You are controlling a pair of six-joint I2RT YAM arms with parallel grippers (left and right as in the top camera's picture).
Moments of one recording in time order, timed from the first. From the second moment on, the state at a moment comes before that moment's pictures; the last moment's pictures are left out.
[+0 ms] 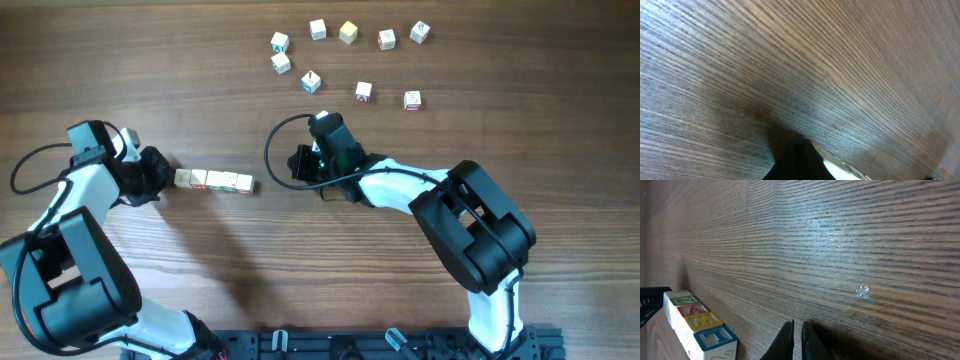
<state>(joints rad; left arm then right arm) 0.43 1.75 0.93 -0.44 0.38 -0.29 0.66 2.08 1.09 0.18 -0.28 0.81</state>
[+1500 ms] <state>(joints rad) 0.43 1.75 0.93 -0.42 0.41 -0.29 0.66 2.09 1.08 0.15 -0.69 0.78</state>
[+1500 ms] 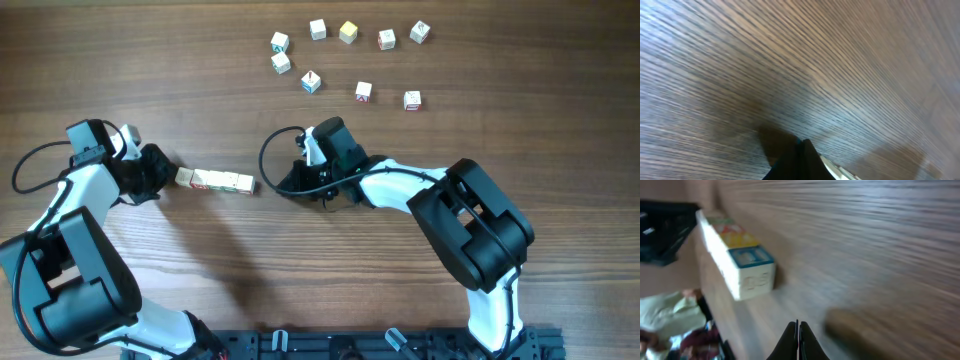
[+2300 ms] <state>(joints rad) 0.43 1.77 0.93 -0.36 0.30 -0.29 0.75 2.09 1.07 0.23 -0.52 0.75</state>
